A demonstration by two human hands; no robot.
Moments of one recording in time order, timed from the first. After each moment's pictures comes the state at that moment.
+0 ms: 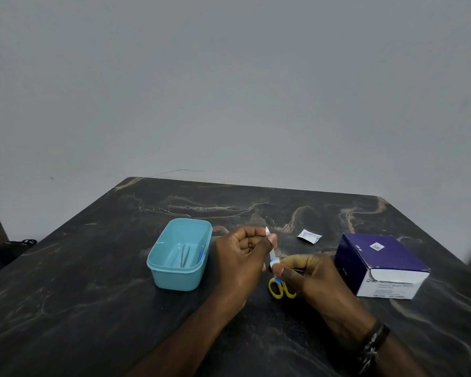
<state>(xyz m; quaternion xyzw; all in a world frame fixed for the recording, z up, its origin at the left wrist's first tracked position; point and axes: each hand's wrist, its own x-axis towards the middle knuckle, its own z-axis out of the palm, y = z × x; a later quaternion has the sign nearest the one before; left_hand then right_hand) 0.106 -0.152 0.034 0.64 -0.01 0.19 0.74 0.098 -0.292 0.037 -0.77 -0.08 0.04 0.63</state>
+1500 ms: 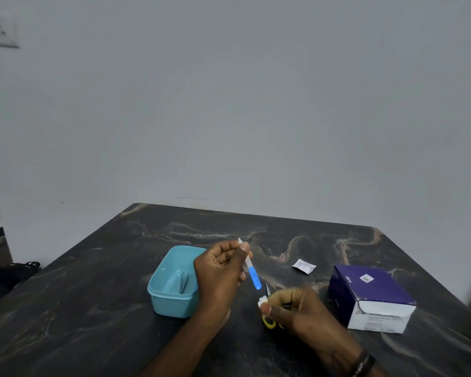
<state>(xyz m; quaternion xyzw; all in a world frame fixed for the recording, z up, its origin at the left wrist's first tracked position) 0.101 -0.140 0.058 0.57 0.06 0.24 0.78 0.093 -0.294 0.040 -0.77 -0.14 0.11 0.61</state>
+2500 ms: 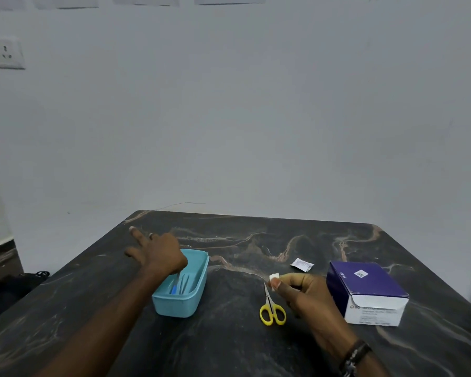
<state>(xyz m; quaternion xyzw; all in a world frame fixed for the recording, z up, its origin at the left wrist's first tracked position) 0.151 -0.029 0.082 0.96 0.26 0.04 0.06 0.099 -0.305 0.048 -0.74 -0.08 0.00 0.67</state>
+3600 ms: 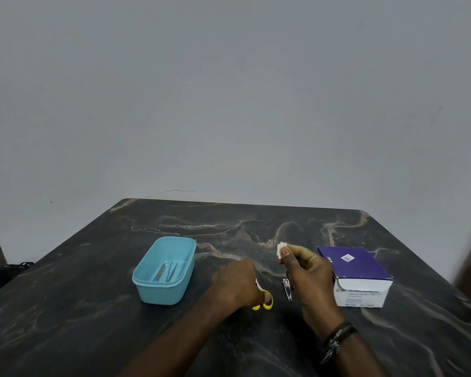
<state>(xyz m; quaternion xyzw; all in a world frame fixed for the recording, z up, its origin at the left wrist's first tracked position) 0.100 -0.175 0.071 0.98 -0.02 -0.09 0.18 0.115 -0.307 0.038 -0.67 -0.01 -0.19 0.72</state>
